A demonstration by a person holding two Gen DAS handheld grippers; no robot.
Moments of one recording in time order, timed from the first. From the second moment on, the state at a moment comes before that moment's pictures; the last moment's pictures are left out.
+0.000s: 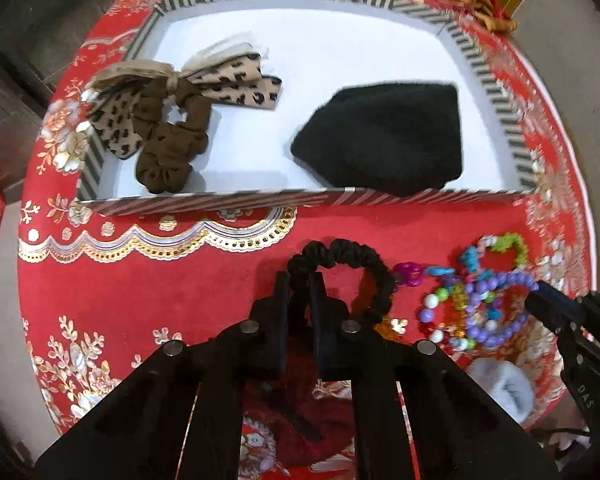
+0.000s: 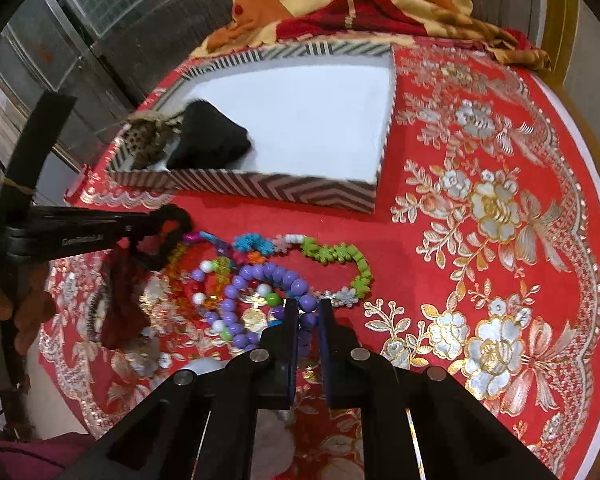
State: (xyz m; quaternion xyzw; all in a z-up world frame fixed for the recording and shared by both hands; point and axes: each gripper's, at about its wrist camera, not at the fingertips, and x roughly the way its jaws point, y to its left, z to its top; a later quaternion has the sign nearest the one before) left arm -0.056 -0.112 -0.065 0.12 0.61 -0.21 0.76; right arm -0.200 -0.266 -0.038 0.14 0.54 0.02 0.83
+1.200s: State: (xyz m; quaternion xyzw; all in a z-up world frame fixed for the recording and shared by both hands) left arm -0.012 -0.098 0.050 0.08 0.51 -0.21 0.83; right arm -0.132 -0.272 0.081 0.08 0.45 0.04 0.89
